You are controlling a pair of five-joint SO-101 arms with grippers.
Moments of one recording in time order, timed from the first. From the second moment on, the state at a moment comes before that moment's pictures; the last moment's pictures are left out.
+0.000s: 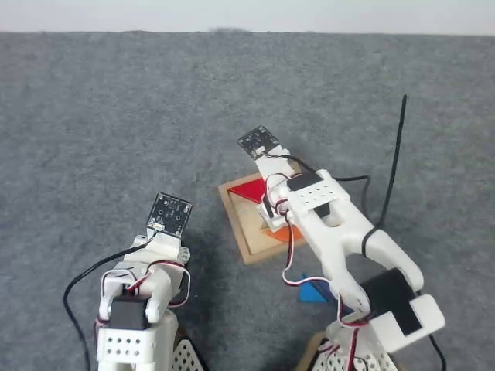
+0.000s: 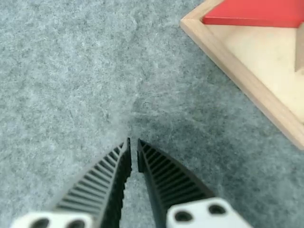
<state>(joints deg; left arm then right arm) -3.3 -103.1 96.9 72.2 -9.4 -27.3 0.0 36.9 47.9 10.9</state>
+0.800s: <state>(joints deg) -3.3 -103.1 96.9 72.2 -9.4 -20.6 -21.9 46.6 51.3 11.9</state>
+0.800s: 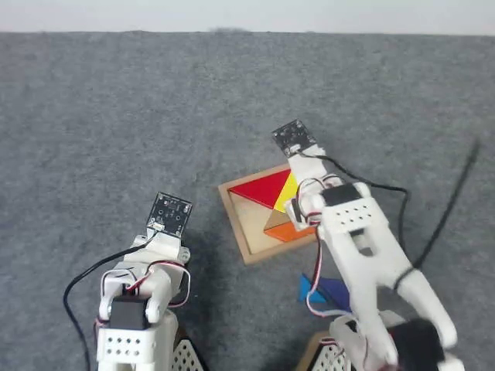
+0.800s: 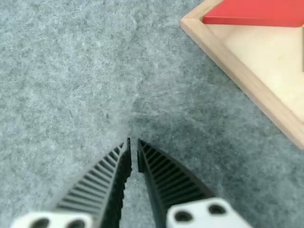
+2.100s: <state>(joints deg) -3.3 -103.1 96.9 72.2 -9.4 -7.3 -0.1 38.9 59.4 -9.4</state>
